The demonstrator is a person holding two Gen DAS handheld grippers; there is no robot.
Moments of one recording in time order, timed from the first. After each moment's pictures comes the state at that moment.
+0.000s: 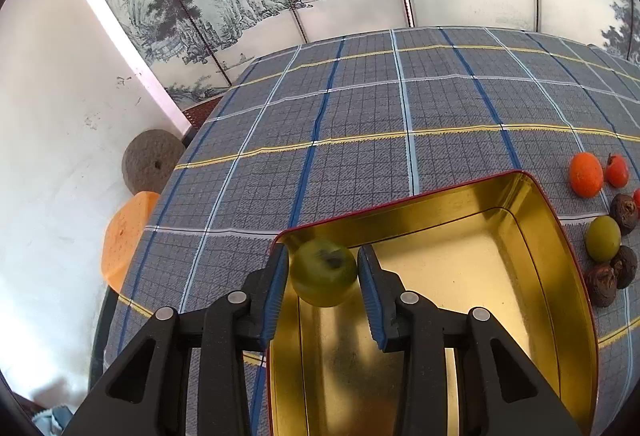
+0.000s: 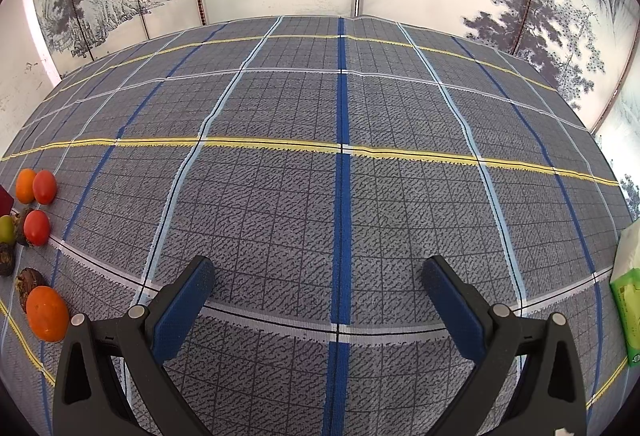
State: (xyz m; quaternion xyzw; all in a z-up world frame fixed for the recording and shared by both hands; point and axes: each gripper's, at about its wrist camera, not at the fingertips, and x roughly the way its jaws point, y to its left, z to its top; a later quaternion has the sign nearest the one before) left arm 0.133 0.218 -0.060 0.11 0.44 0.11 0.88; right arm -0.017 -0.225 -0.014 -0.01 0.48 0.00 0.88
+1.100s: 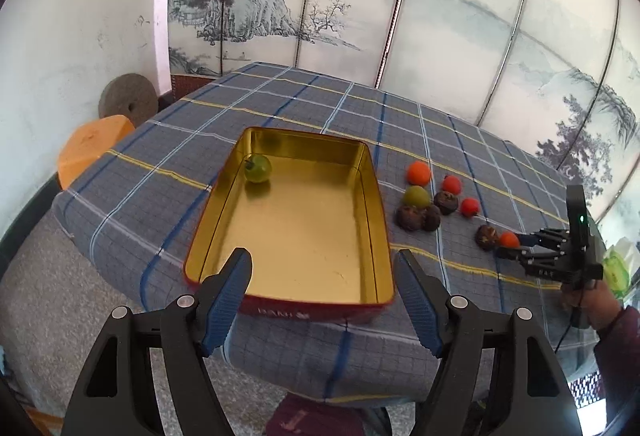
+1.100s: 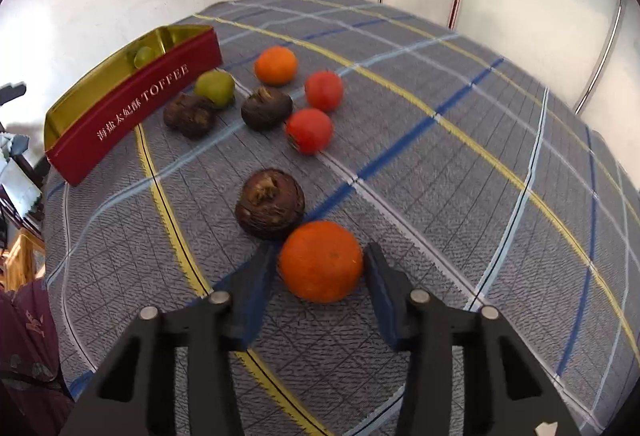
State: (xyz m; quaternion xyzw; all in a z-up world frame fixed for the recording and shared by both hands) left arm -0.098 0.155 -0.005 -0.11 0.35 0.06 0.93; right arm -0.072 -0.076 -0.004 -0.16 0.46 0.34 0.81
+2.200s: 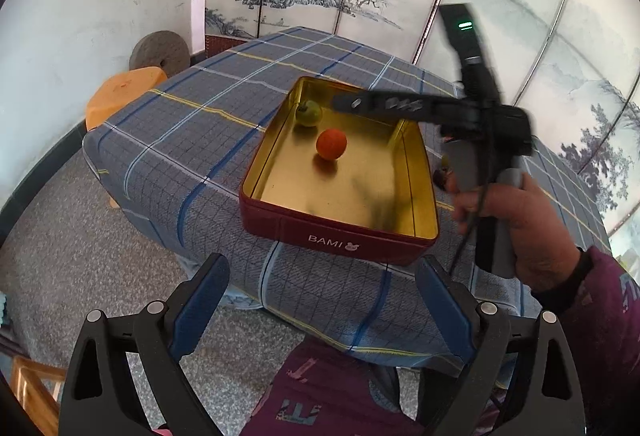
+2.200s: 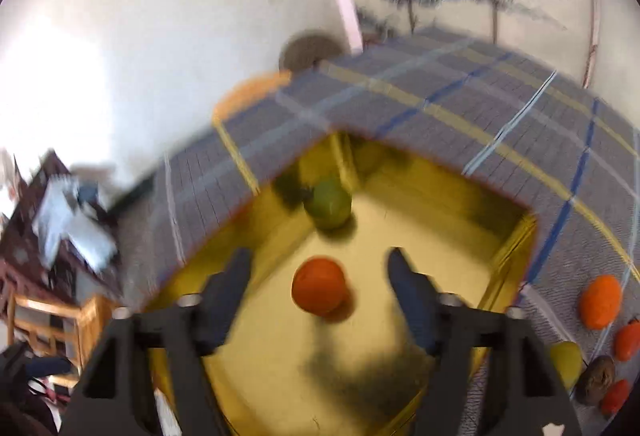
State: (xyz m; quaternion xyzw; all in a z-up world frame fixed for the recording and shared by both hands) left arm -0.137 0.181 -0.028 -0.16 0.40 0.11 0.90; right arm -0.072 0.195 0.044 -0.05 0.40 0.48 0.78
